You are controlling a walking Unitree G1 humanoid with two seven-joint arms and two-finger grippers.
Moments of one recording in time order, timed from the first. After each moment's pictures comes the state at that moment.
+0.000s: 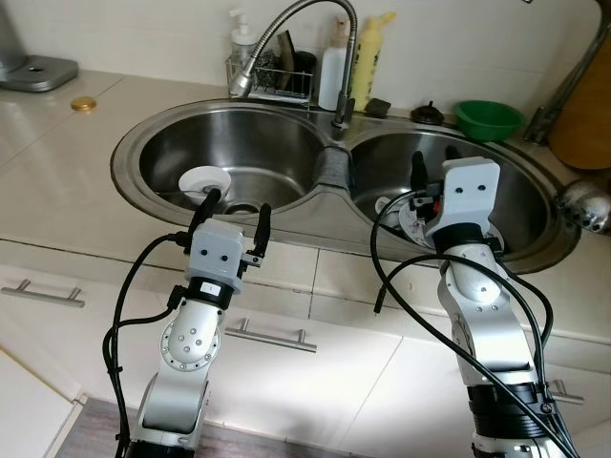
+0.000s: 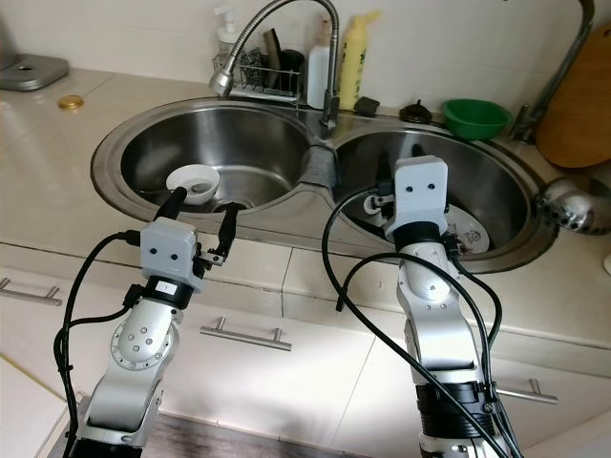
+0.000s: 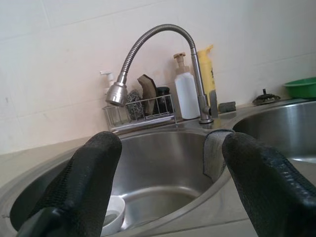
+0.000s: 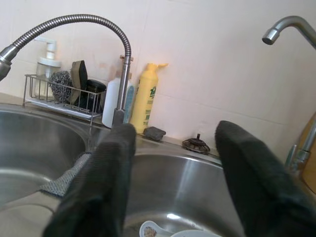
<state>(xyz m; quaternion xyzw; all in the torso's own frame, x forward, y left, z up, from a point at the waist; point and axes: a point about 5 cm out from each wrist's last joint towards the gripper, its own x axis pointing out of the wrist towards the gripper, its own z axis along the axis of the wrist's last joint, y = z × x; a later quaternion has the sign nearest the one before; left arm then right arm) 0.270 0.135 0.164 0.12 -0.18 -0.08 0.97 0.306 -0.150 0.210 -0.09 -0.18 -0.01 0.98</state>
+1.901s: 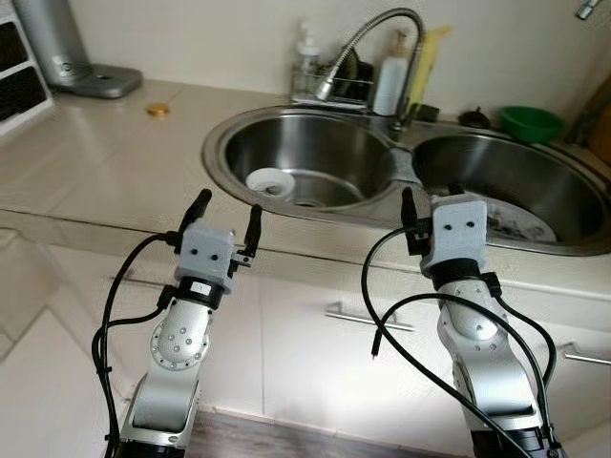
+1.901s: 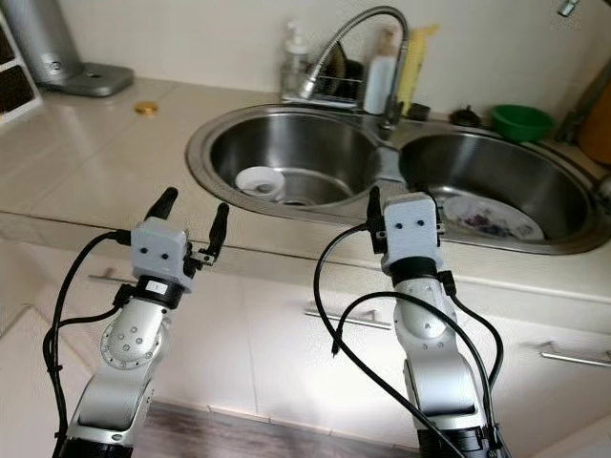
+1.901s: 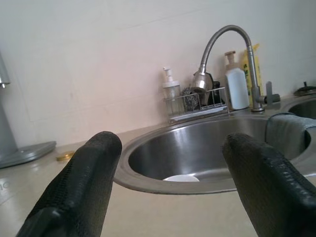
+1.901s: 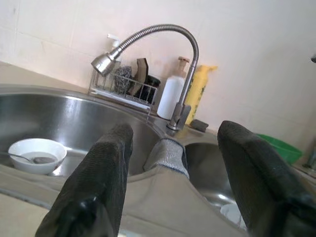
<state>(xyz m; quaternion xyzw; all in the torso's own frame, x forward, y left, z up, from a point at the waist) 0.270 0.140 0.161 0.13 -0.17 -0.08 0.97 0.286 -0.145 0.186 -0.12 -0.14 -0.02 0.98</state>
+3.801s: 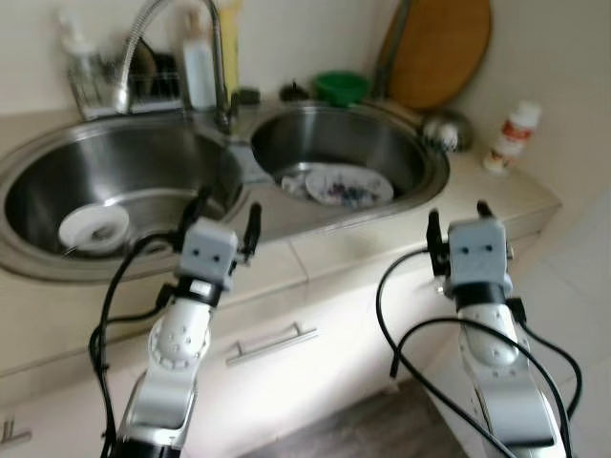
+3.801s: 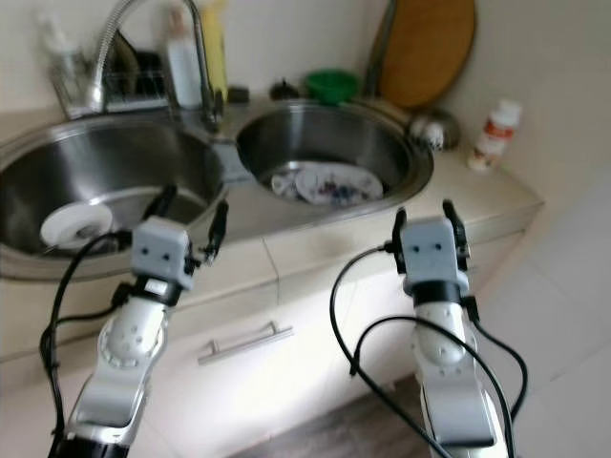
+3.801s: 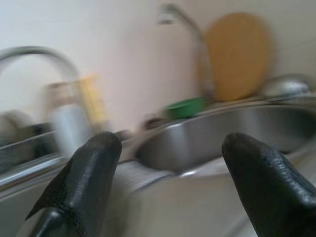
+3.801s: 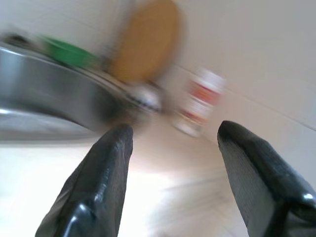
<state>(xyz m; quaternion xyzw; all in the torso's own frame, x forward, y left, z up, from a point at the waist) 0.272 0.147 0.167 0.16 -0.19 -0.06 0.97 0.268 -0.165 0.178 -0.17 -0.12 -0.08 0.97</state>
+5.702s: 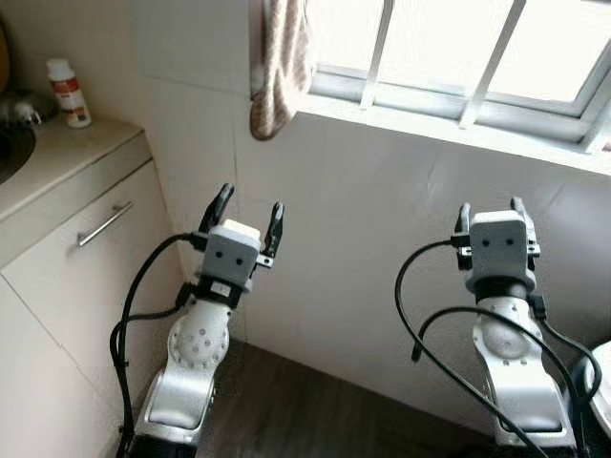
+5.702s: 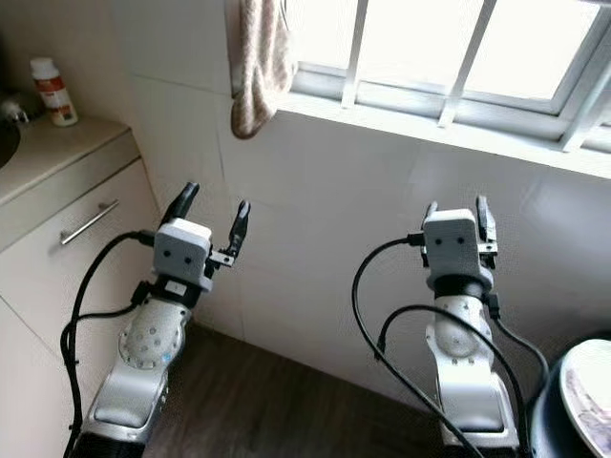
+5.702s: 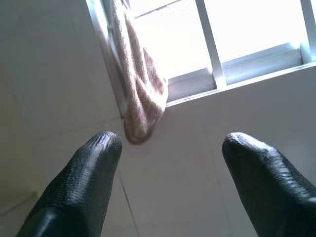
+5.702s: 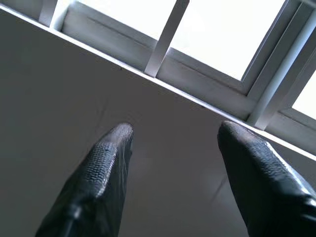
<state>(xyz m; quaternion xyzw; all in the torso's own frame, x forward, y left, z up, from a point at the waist) 0.268 0.135 0.161 0.16 -0.19 -0.08 0.96 0.274 -0.179 0.169 -0.20 -0.10 -0.13 0.97</state>
